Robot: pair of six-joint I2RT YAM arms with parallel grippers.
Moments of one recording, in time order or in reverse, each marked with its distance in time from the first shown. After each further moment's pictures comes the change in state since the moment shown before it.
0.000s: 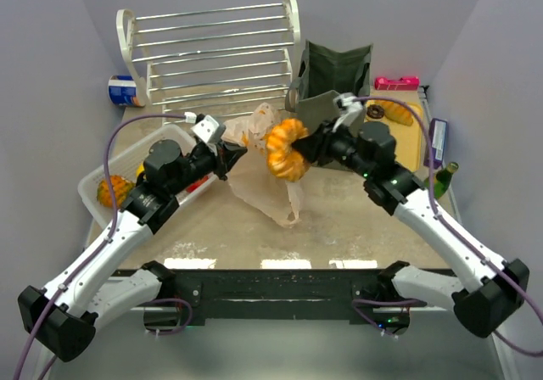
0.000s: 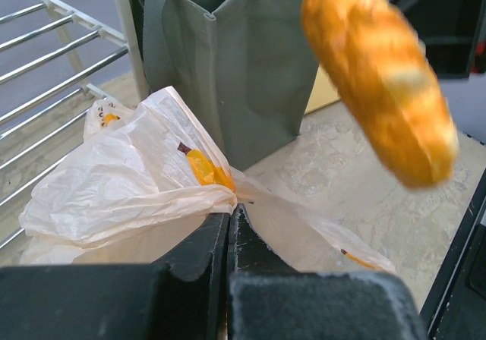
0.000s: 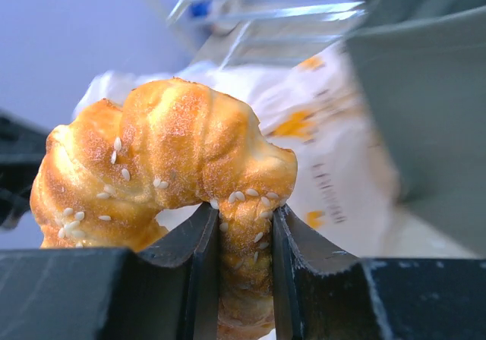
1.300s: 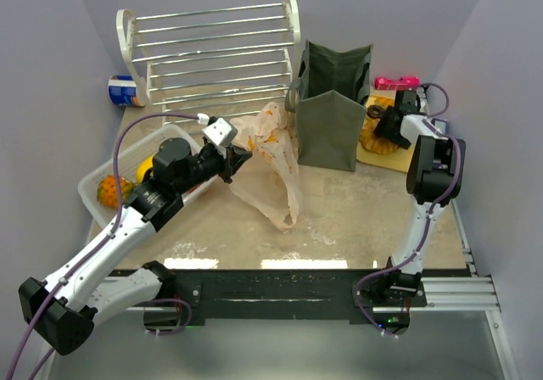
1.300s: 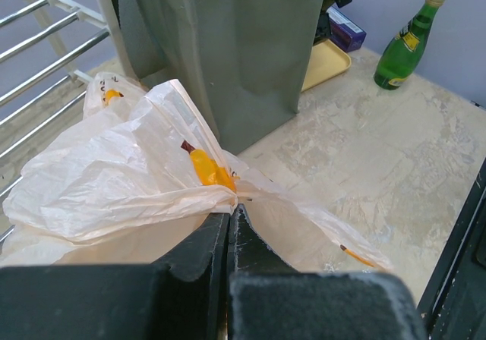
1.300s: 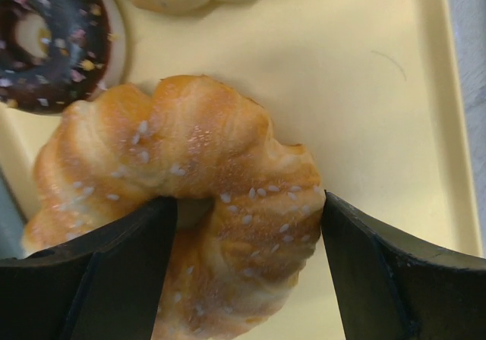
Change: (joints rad) left arm -0.055 0.042 0.035 -0.068 -0.028 0.059; right arm -0.641 1.075 0.577 -0.304 0.430 -0.070
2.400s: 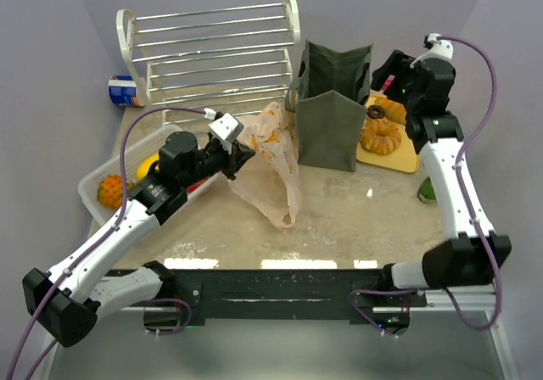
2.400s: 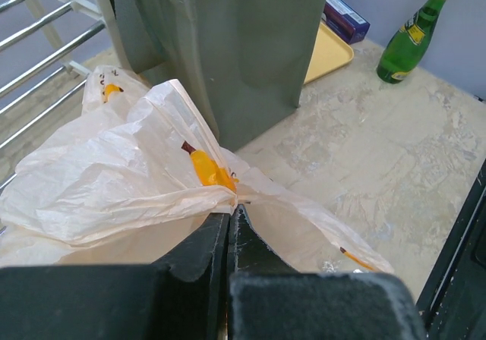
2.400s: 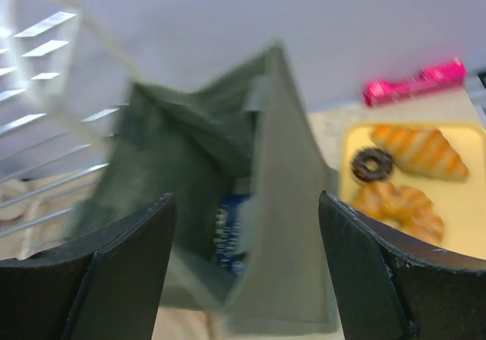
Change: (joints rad) left arm -0.008 0.057 0.063 -0.048 -0.010 0.001; right arm 0.254 -0.822 -0.122 0.102 -0.122 -0.033
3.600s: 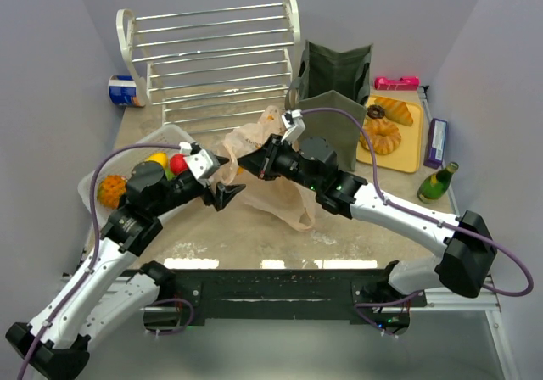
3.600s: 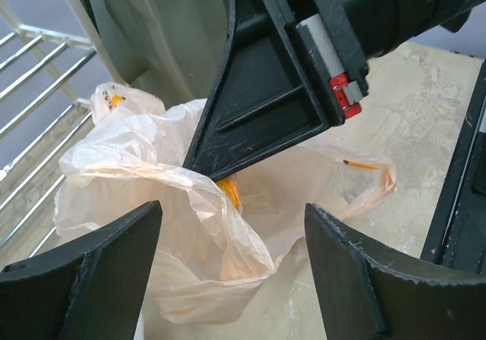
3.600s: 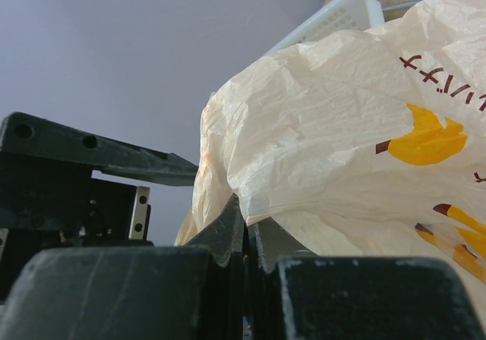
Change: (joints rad) left arm 0.080 -0.330 -0.179 -0.068 0.194 0.171; right arm 0.787 0.042 -0.430 0.507 -0.166 0.525
